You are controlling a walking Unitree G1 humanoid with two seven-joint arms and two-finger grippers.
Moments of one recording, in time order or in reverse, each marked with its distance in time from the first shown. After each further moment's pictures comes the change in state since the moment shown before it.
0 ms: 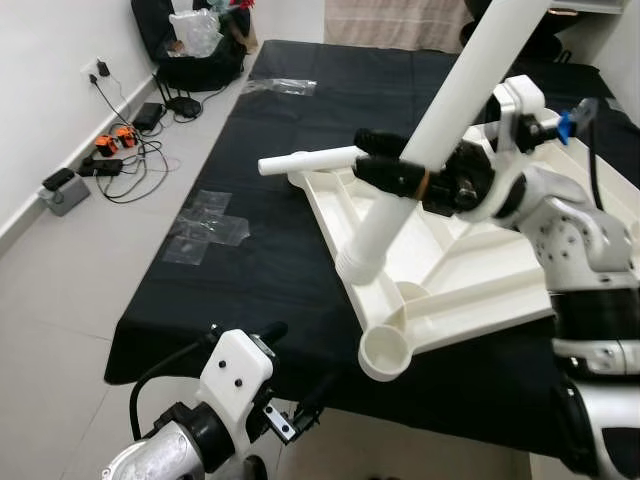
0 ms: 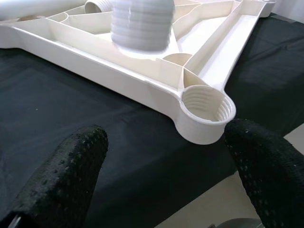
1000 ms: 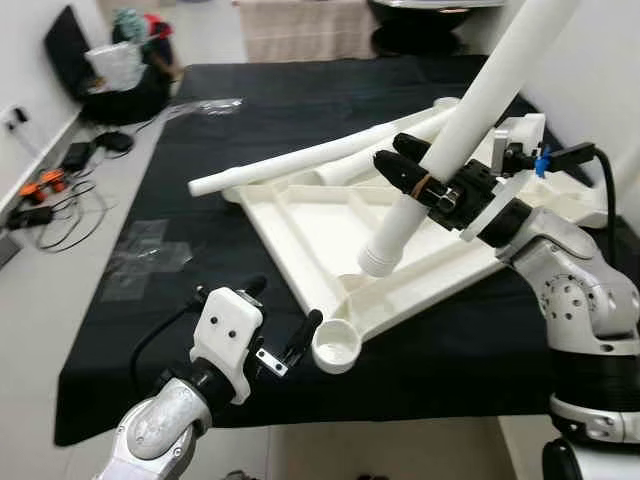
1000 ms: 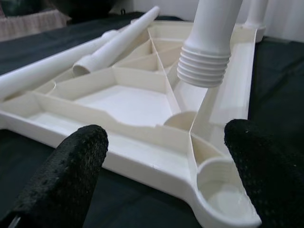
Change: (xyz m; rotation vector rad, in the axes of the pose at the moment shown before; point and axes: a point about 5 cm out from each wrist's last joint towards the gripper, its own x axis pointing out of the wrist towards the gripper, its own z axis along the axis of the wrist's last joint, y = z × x) left arm 0.025 0.034 0.011 0.080 -0.103 0.197; right arm -0.015 0.006 -0.010 -0.084 -0.054 -0.597
